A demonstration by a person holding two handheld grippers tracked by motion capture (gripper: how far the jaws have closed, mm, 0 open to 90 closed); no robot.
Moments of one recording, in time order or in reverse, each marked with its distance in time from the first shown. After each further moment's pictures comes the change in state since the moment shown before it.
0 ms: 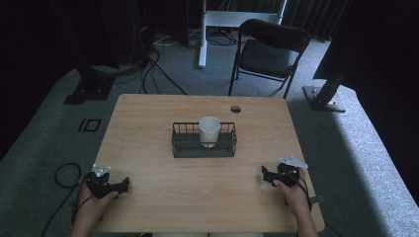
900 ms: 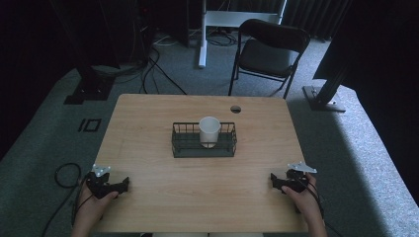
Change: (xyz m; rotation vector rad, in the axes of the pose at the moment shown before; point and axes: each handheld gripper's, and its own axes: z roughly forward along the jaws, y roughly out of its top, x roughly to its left) left arm 0.000 0.000 0.000 0.000 0.000 0.000; right arm -0.026 -0.023 -0.010 0.090 -0.019 0.004
